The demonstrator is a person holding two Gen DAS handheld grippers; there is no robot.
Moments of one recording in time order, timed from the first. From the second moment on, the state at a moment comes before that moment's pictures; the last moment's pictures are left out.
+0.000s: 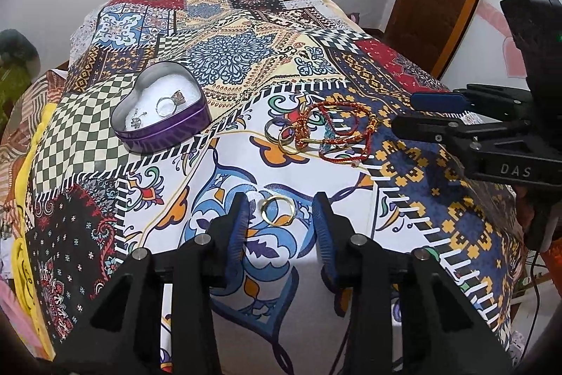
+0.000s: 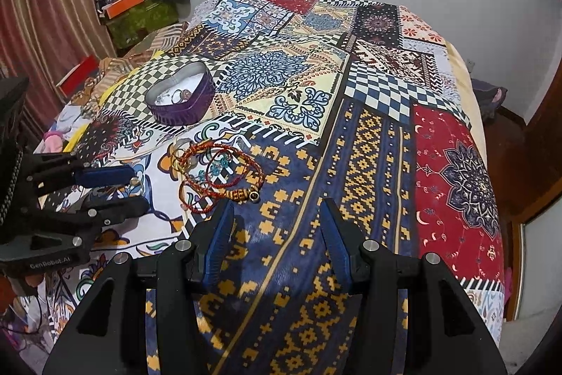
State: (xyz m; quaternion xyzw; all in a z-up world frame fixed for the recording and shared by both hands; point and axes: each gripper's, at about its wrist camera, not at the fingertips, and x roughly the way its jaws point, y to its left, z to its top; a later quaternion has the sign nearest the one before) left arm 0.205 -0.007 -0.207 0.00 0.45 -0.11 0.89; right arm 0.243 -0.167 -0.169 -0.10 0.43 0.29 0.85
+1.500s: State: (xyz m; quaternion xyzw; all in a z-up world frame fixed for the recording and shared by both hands) left arm 0.176 -0.001 -0.177 -0.02 0.40 -0.09 0.91; right arm 0.219 -0.174 -0.130 -0.09 0.39 0.29 0.87
